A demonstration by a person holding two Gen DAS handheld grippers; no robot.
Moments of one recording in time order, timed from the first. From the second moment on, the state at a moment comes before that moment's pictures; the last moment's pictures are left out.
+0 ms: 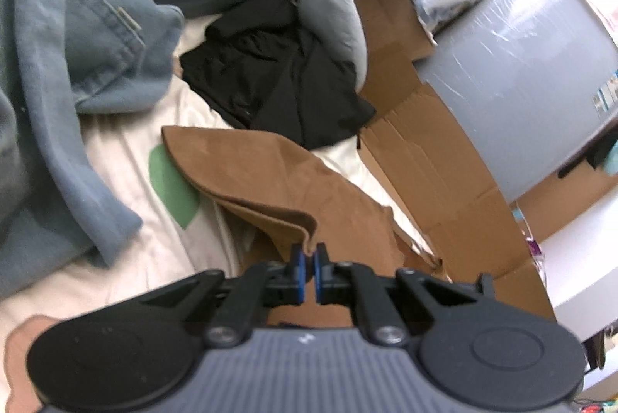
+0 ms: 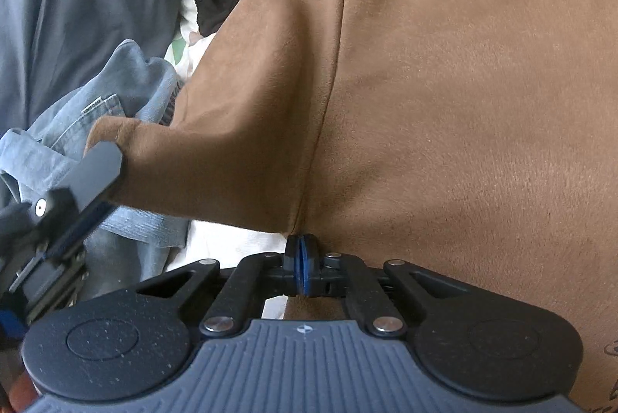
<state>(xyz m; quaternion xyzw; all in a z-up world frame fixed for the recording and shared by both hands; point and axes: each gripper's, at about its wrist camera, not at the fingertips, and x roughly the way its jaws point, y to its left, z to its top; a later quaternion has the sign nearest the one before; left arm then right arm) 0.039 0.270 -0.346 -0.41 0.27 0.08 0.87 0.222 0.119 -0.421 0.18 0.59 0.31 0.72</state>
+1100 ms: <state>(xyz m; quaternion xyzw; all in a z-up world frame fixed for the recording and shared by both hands) 0.062 0.222 -0.366 -0.31 0.38 0.00 0.87 0.204 0.021 -0.396 0.22 0.56 0.25 0.76</state>
